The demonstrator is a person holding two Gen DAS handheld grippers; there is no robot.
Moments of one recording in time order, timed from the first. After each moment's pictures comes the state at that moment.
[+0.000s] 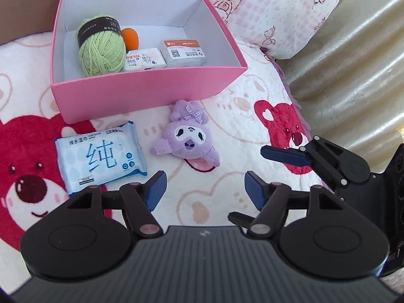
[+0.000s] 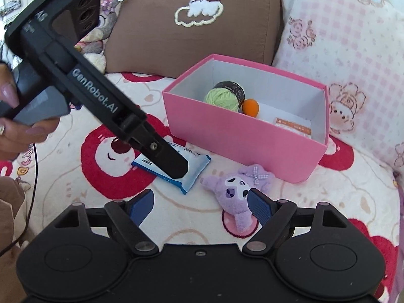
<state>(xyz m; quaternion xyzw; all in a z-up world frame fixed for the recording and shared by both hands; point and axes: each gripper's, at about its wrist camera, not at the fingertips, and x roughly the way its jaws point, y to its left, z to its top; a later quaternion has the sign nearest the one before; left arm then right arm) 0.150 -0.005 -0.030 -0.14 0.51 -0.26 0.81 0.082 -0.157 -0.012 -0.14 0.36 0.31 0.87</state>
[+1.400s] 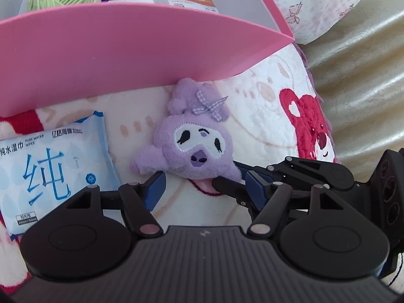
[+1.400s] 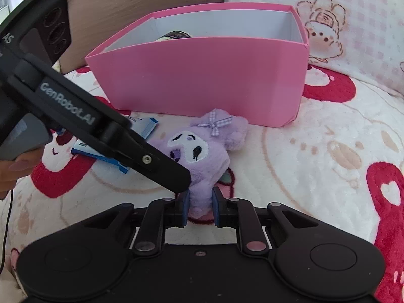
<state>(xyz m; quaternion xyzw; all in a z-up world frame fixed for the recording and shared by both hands) 0.211 -0.049 -0.128 -0.16 0.55 -0.27 0.77 0.145 -0.191 -0.108 -0.07 0.40 0.27 0.87</state>
